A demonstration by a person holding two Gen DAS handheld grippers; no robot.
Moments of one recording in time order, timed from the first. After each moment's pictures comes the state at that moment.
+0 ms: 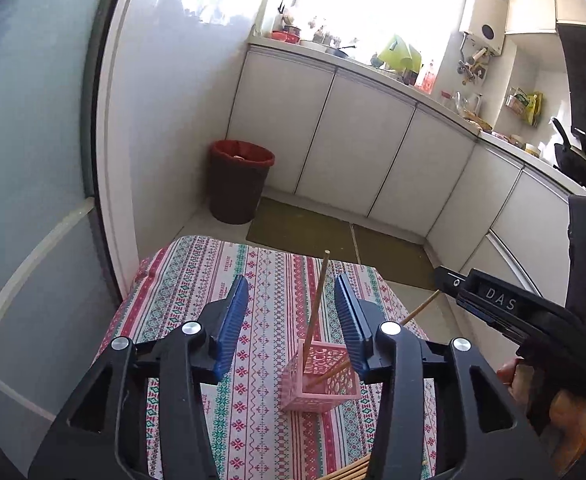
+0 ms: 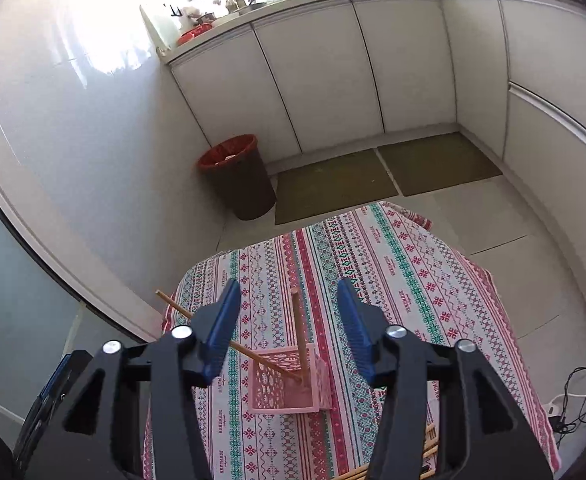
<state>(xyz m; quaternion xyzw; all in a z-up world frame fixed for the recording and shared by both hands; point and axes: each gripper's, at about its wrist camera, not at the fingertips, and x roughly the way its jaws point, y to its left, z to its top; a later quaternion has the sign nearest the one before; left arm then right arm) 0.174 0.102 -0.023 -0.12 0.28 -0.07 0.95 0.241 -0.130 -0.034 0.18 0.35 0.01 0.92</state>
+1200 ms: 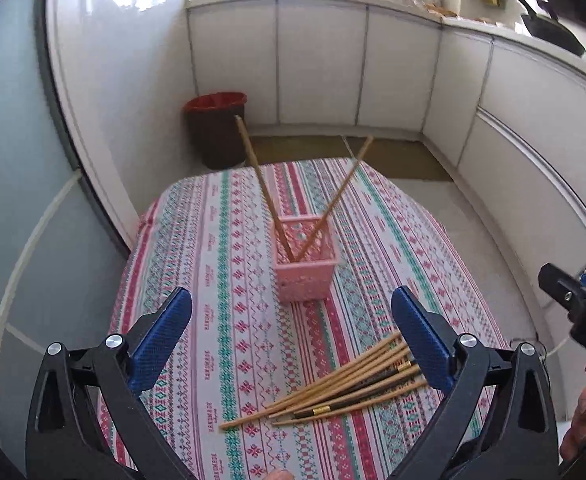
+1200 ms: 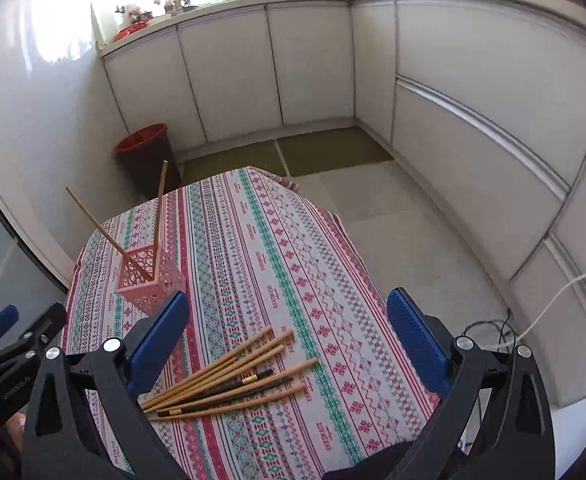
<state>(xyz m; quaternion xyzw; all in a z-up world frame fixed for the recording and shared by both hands) 0.111 0.019 -0.065 0.04 0.39 -0.10 0.91 0.062 -0.224 -0.069 0.14 0.37 -0.13 0.91</state>
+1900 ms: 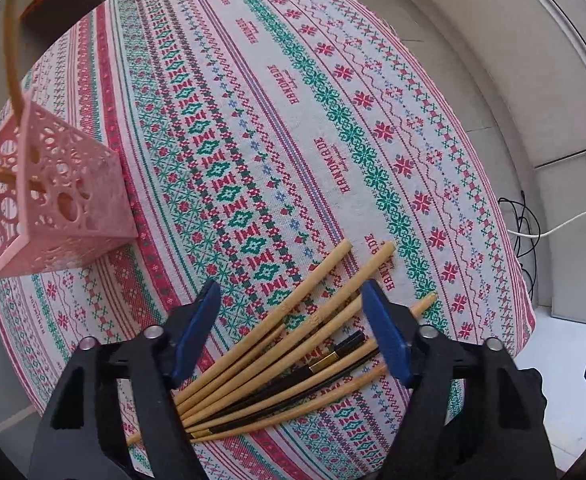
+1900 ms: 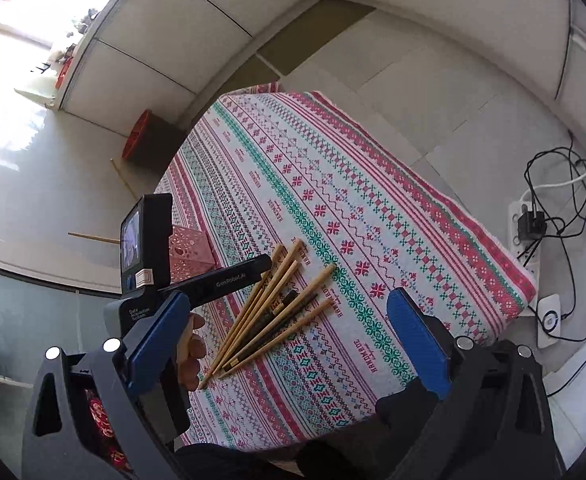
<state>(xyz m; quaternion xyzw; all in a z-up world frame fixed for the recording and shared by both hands) 0.218 -0.135 -0.238 0.15 0.66 -0.21 0.71 0.053 -0.307 -0.159 0.41 0.48 -0.05 0.77</state>
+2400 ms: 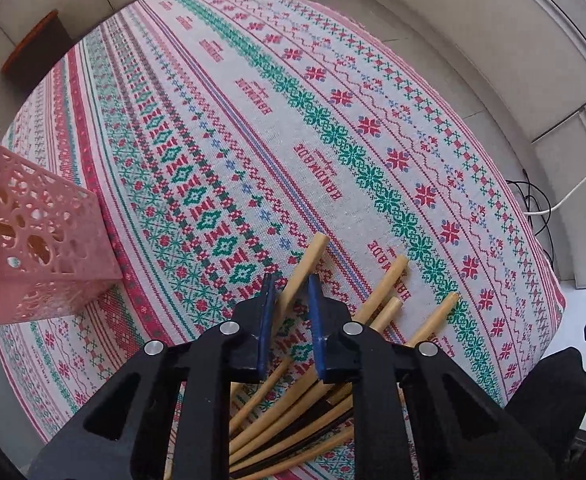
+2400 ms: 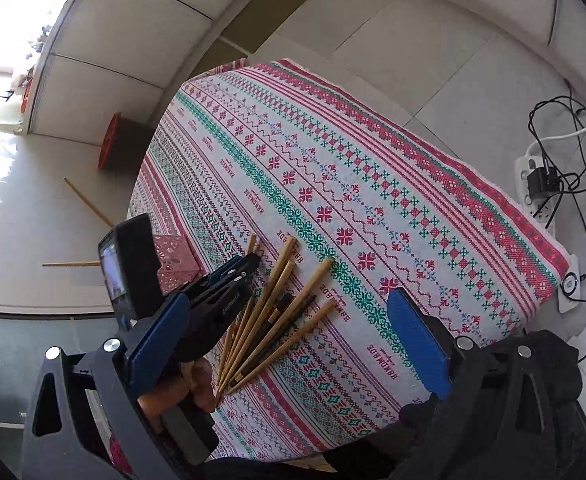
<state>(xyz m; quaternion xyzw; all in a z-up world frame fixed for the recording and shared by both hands) 0.196 -0.143 -0.254 0.20 0.59 -0.25 0.75 0.083 -0.307 -0.204 0.47 0.51 -0.08 0.72</state>
